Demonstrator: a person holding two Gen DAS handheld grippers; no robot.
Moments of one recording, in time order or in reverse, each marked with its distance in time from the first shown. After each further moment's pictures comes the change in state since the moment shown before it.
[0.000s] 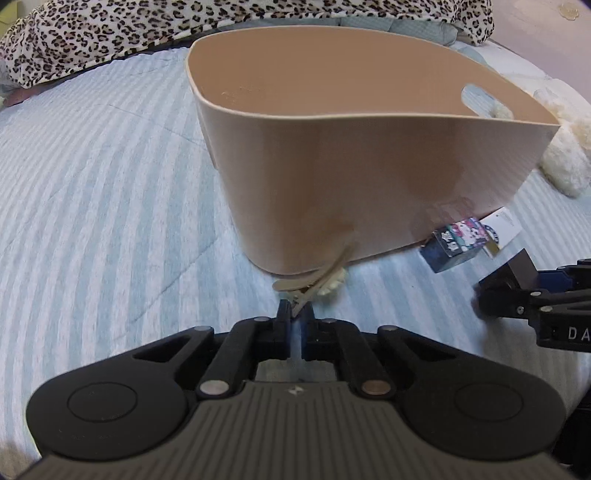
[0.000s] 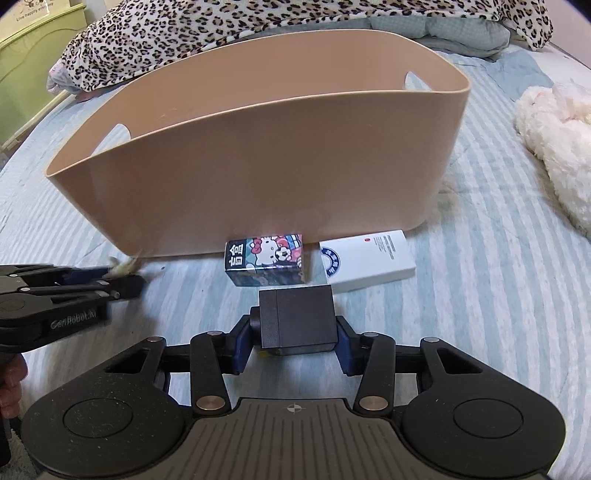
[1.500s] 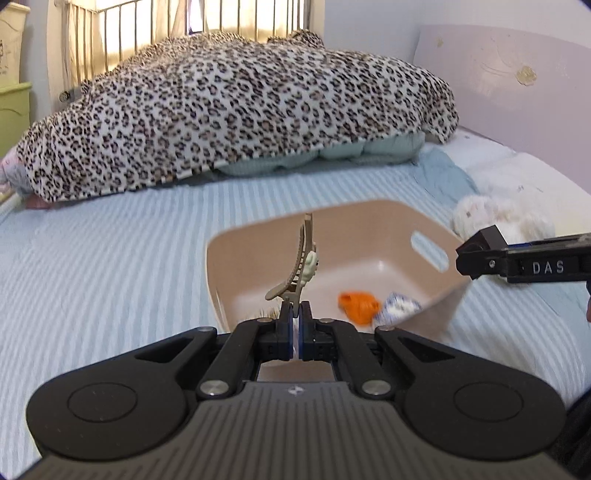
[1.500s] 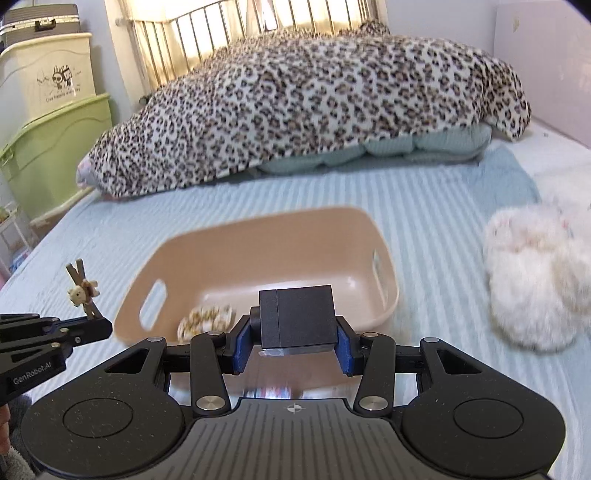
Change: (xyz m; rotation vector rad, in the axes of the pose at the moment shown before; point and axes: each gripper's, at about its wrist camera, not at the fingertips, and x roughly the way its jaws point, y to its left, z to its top) left arm -0.112 -0.031 0.076 0.056 -0.328 0.017; right arm -0.104 -0.025 0.069 0.002 -0.322 0.053
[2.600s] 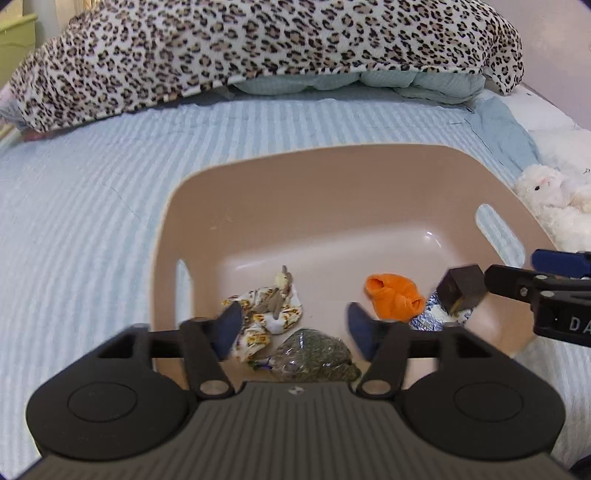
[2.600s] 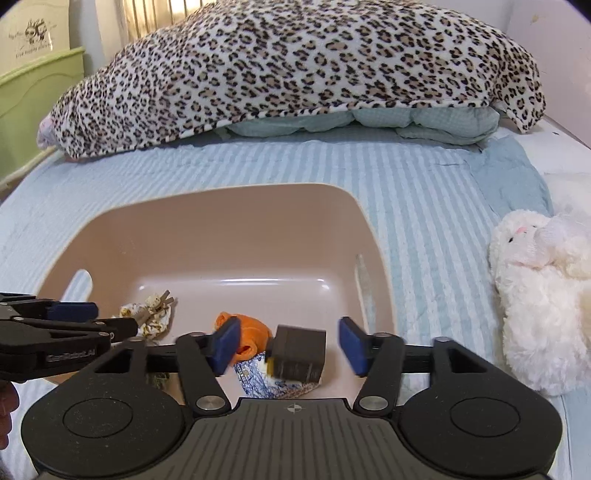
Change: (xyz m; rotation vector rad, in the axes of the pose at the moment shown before) left arm 0.123 -0.007 0.016 -0.090 0.271 0.094; right arm 0.091 -0.013 0.019 -0.056 0.120 -0.095
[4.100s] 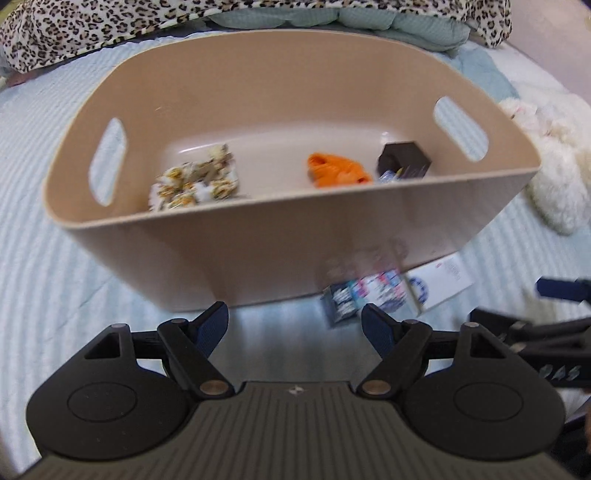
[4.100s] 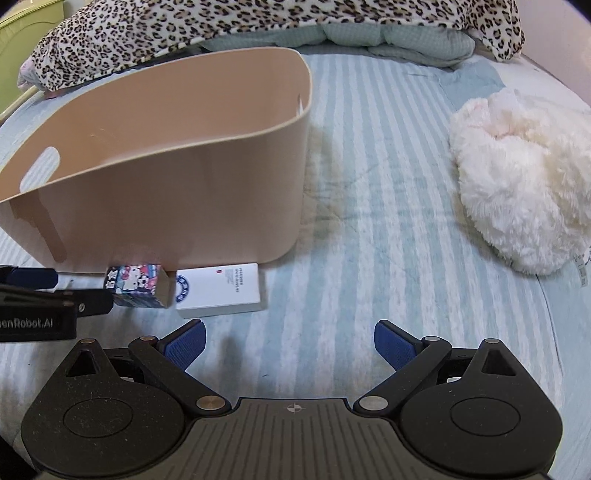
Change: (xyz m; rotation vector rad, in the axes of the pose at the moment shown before) left arm 0.013 -0.046 -0.076 -0.055 0.145 -0.083; right arm -0.003 -0.037 -0.091 -0.006 0.214 -0.066
